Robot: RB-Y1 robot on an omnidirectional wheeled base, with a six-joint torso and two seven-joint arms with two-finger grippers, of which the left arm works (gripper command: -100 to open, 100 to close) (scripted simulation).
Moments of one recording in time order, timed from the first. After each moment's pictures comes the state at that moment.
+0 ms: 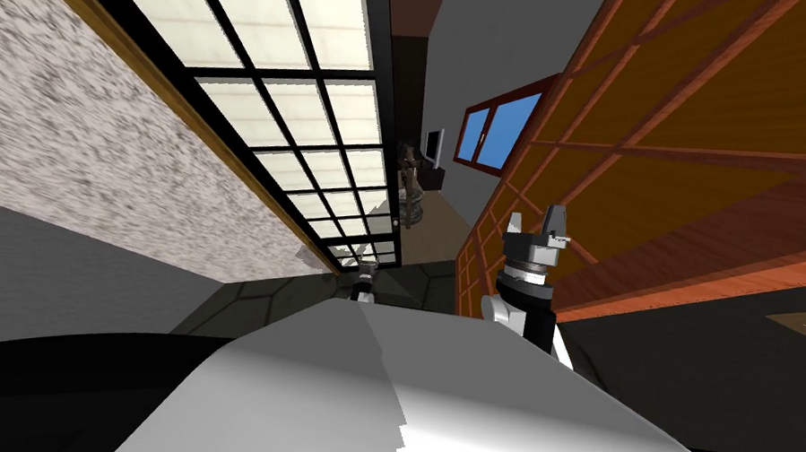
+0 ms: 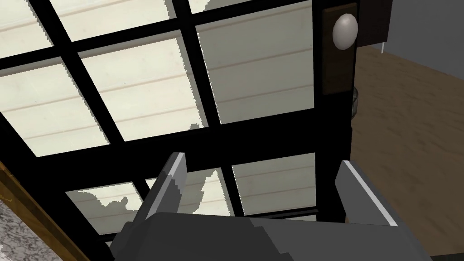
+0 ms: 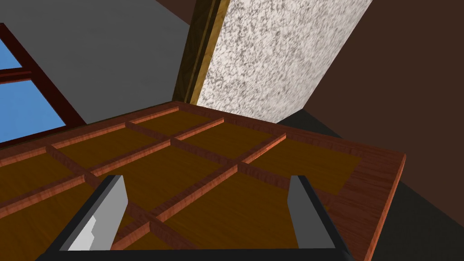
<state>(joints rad) -0.13 0.17 -0.41 -0.59 0.74 -0.96 1.11</state>
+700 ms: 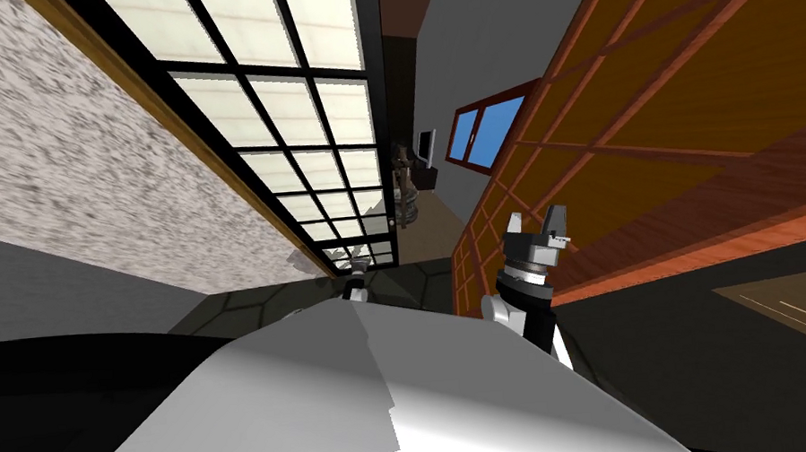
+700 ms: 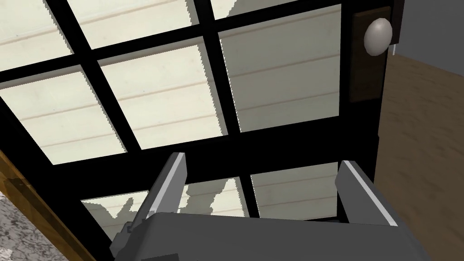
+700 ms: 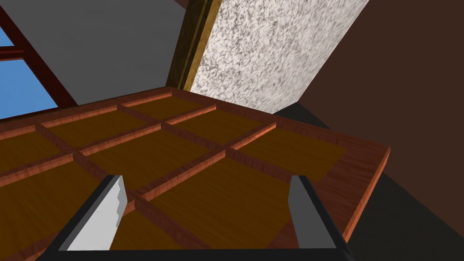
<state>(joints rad) -0.13 0.23 -0.35 -0.62 0.77 -0.92 1.11</state>
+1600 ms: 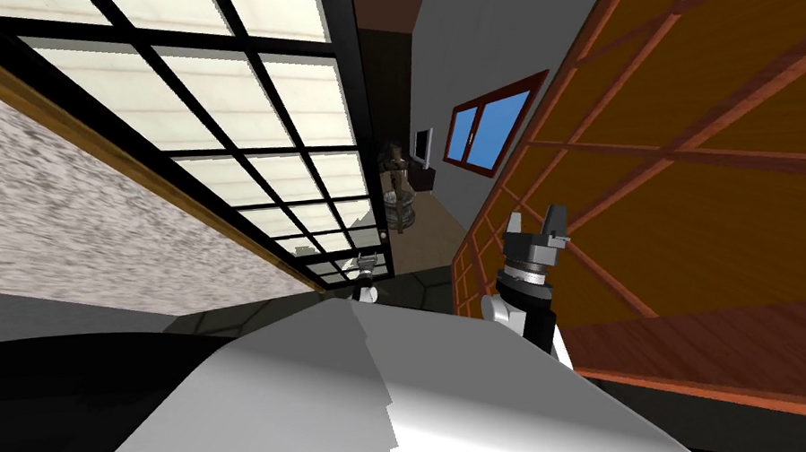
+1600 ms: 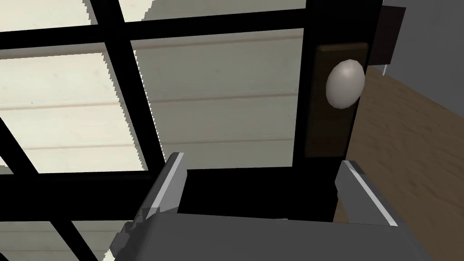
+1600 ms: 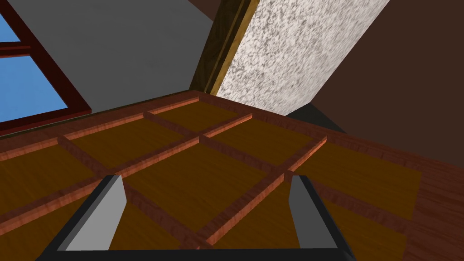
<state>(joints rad) -0.15 0.13 -0.31 -0.62 0.81 -0.93 1.12</state>
